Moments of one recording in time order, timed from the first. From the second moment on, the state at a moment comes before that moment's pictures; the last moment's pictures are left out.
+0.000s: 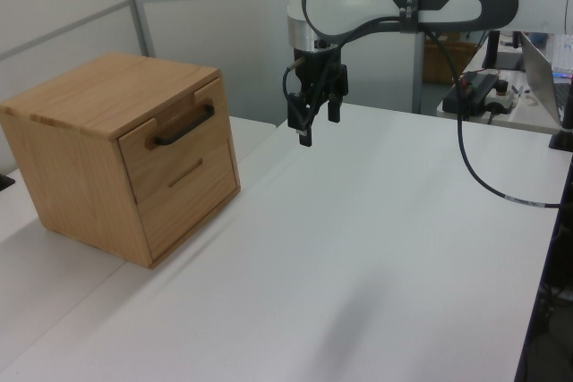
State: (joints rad) arm -0.08 0.07 0.10 -1.53 -0.06 1.66 0.06
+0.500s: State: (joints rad) arm -0.10 0.07 0.09 -1.53 -0.05 1.61 0.30
